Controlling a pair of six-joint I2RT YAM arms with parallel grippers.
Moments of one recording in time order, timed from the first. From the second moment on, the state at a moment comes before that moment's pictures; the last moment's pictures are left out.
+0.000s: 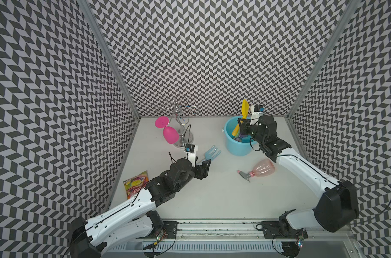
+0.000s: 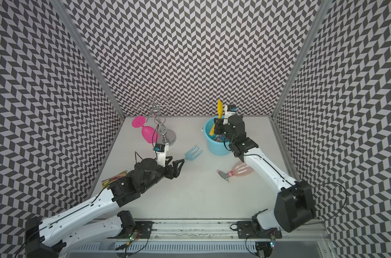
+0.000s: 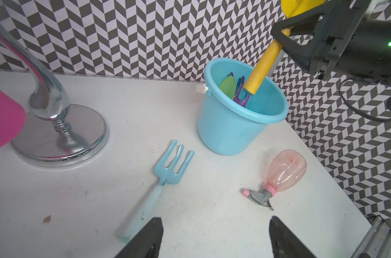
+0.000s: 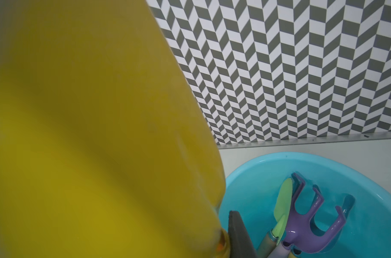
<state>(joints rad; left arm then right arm) -0.89 0.90 0.72 -0.21 -0.27 -0.48 0.40 1.46 1.17 0.03 0.03 0.40</state>
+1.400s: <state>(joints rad) -0.80 0.94 0.69 -0.23 -0.22 -0.54 0.36 1.80 1.32 0.05 0.04 0.41</state>
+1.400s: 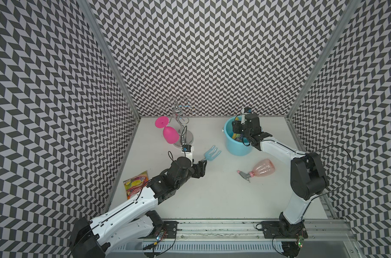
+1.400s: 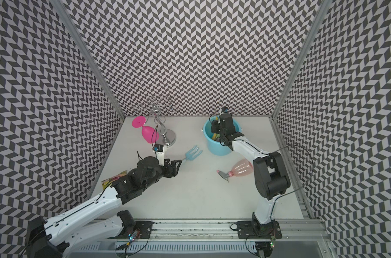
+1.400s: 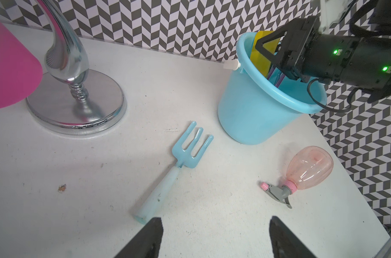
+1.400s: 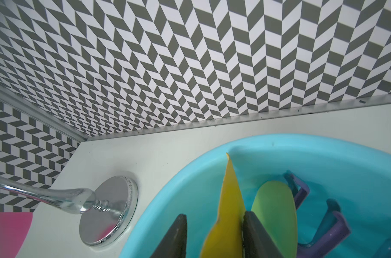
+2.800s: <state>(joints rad) -0.61 1.42 0.93 -0.26 -0.04 -0.50 0.34 0.95 0.81 -0.16 -0.13 0.50</state>
